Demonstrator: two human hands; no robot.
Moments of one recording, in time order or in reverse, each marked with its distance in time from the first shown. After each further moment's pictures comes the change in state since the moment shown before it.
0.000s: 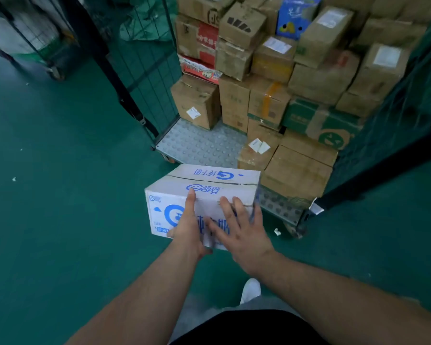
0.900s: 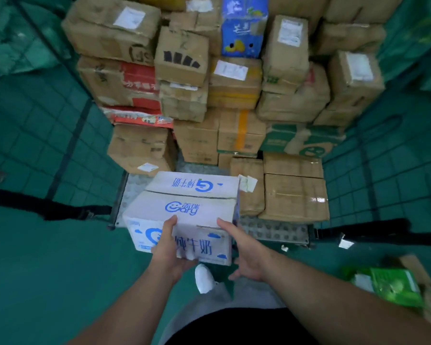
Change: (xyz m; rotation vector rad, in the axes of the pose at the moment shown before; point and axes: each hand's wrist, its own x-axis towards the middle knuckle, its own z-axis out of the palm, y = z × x) left_hand 0.216 0.344 0.153 0.321 -0.372 -0.149; right_hand 0.360 0.120 -0.051 2.350 -0.250 1.256
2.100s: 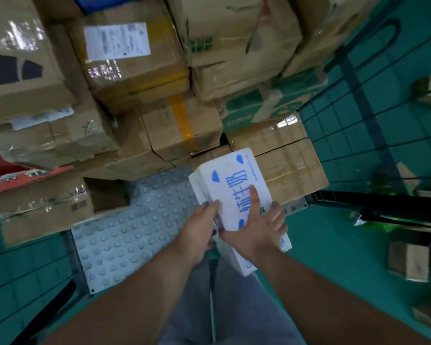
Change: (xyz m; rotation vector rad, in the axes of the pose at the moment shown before) left_hand 0.213 0.056 0.239 1.003 -0.103 -0.209; right_hand 0.176 -0.133 -0.109 -0.691 0.906 0.065
